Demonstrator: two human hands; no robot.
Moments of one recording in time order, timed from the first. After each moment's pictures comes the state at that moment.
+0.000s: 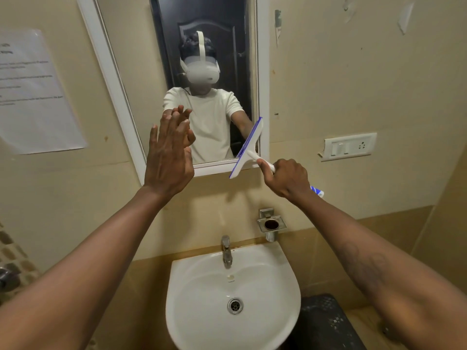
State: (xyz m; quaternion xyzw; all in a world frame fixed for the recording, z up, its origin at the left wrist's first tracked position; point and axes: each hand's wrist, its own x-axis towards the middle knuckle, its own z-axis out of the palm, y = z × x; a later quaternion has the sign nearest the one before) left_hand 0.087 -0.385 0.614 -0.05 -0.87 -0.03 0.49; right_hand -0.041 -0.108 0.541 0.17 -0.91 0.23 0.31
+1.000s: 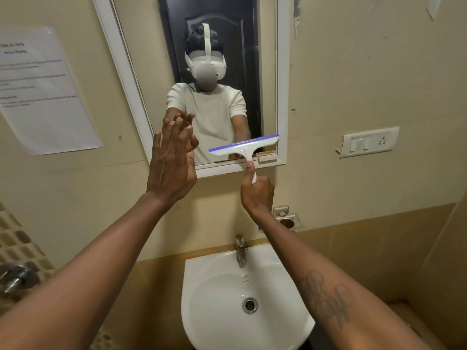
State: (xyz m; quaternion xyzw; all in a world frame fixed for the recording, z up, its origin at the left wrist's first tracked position) left_hand 0.091 -0.424 0.600 -0.05 -0.88 -0.03 0.48; right_hand 0.014 -0.239 0.513 0.04 -0.78 0.59 0.20
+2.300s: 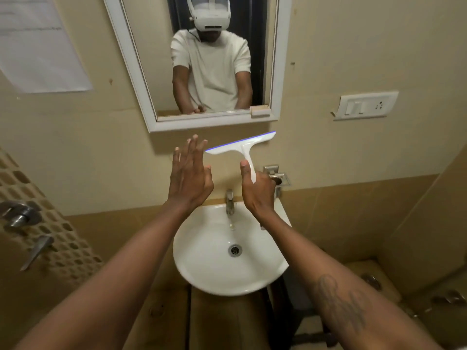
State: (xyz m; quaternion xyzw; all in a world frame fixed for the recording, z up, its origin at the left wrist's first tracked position) left_hand 0.155 -0.342 0.484 0.05 -0.94 -0.13 0.32; right_hand 0.090 -0.182 0.439 0.08 -0.83 0.53 0.14
